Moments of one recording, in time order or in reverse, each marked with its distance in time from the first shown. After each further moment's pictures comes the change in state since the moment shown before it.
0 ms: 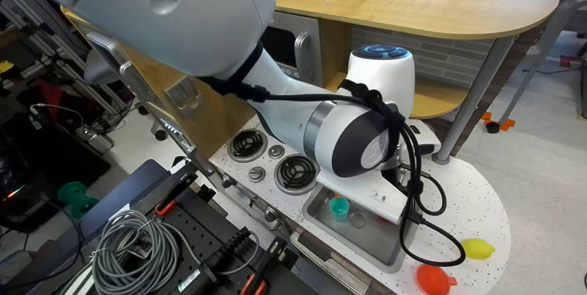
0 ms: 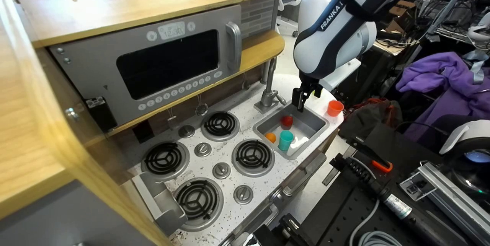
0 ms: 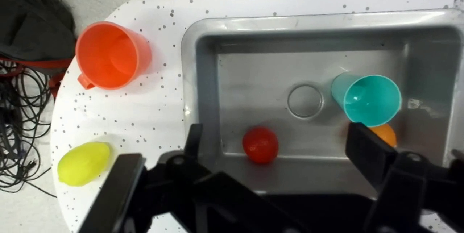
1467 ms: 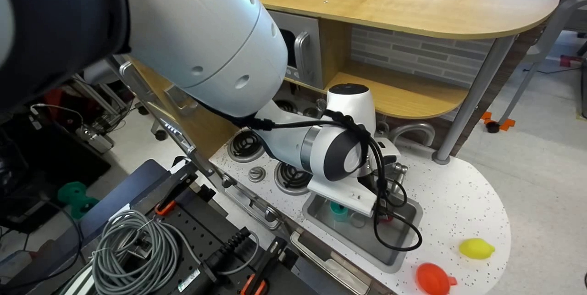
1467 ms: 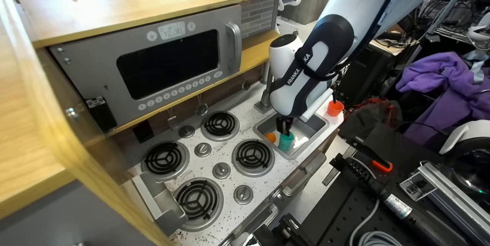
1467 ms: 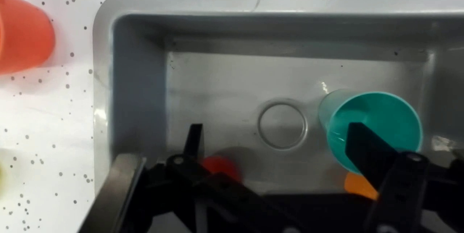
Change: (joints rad) arm 0.113 0.282 -0.031 0.212 -0.018 -0.022 0.084
